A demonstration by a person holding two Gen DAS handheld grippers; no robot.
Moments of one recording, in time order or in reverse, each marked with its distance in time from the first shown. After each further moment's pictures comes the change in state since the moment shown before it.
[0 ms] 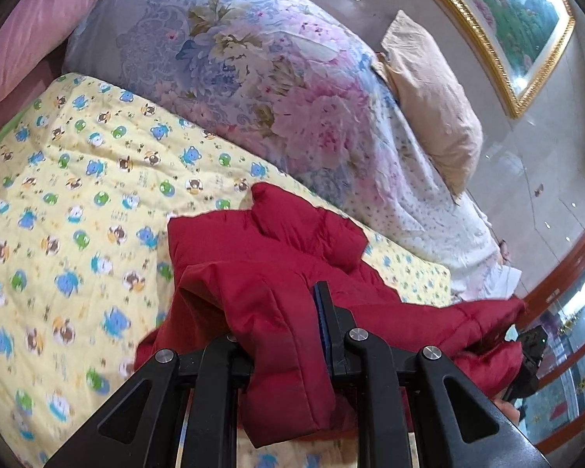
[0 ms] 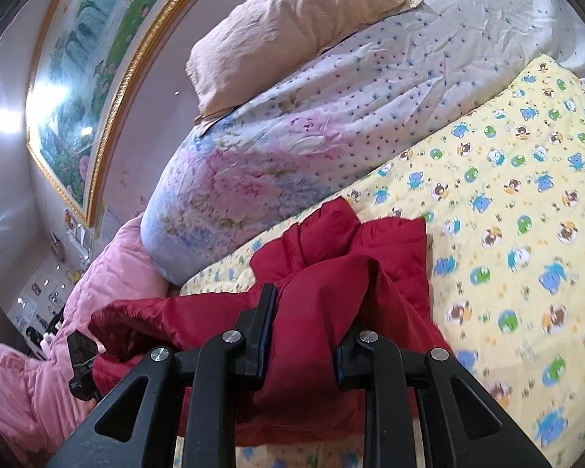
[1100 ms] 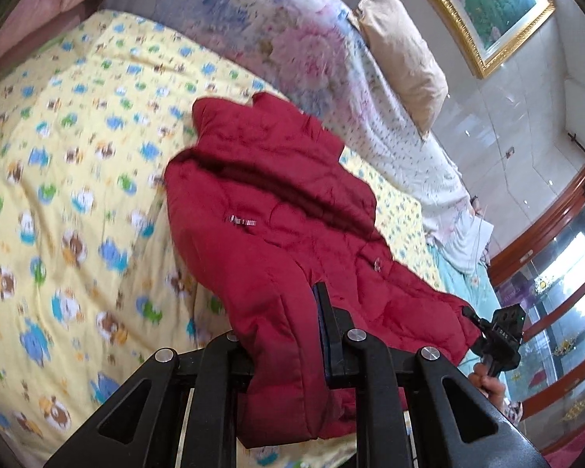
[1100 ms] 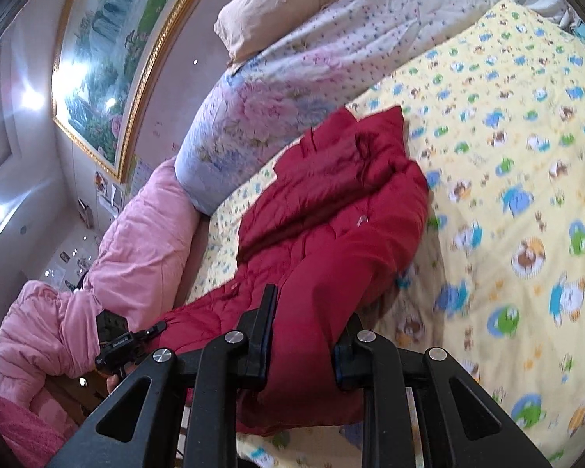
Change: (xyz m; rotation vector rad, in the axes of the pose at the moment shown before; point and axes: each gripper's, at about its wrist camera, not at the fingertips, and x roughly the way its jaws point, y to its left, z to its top) left arm -0.140 0.035 -0.169 -0.004 0.100 -0.098; right arm -0.130 -0.009 -0.155 0.010 0.116 0.092
